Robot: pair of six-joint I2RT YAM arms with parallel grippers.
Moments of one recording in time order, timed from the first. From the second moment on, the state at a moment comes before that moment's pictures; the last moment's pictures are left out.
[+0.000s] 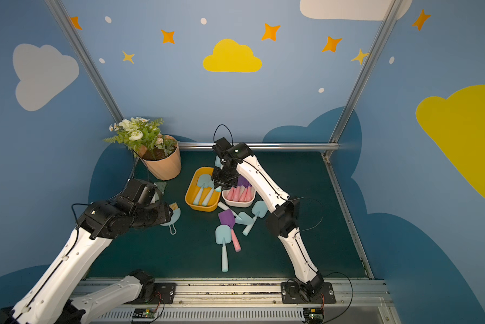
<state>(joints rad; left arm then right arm) -0.46 1.01 1.30 -1.32 -0.12 -0.66 0.77 2.33 2.59 -1.45 -0.32 0.79</state>
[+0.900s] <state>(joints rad) -0.46 1.01 1.23 -1.29 -0.10 -0.65 0.82 2.62 2.69 -1.20 -0.23 0.90</state>
